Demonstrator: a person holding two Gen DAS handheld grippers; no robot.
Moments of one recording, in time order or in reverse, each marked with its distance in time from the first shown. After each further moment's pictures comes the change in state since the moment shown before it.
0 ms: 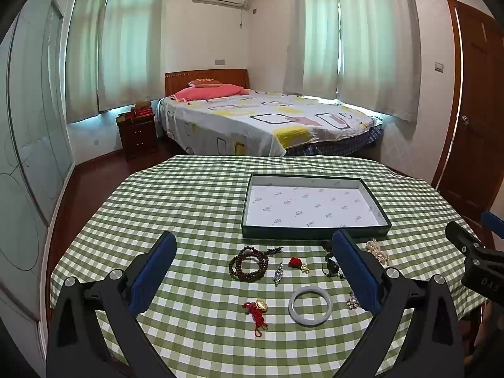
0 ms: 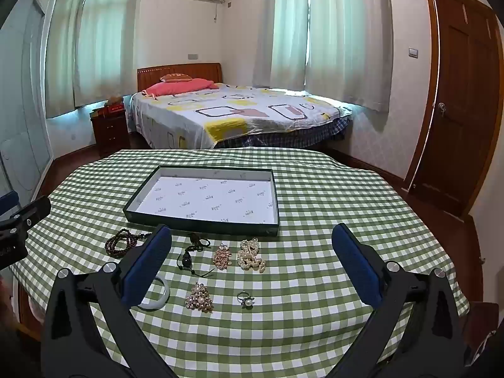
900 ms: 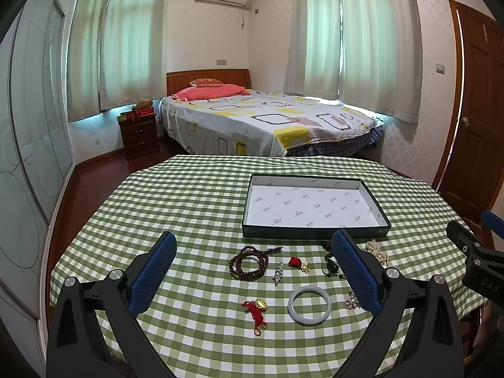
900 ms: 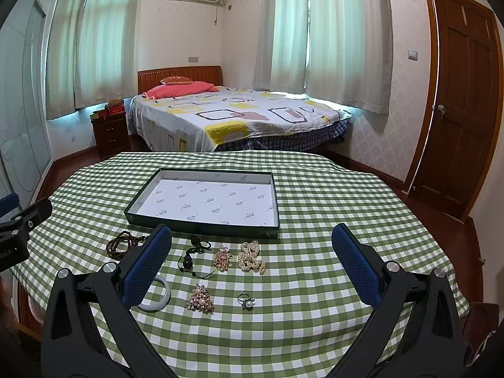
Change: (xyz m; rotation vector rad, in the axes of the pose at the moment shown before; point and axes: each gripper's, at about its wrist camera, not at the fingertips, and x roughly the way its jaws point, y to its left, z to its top) left arm -0.001 0.001 0.000 -0.013 0.007 -0.002; right arm -0.002 -0.001 0.000 0.000 -0.011 0.001
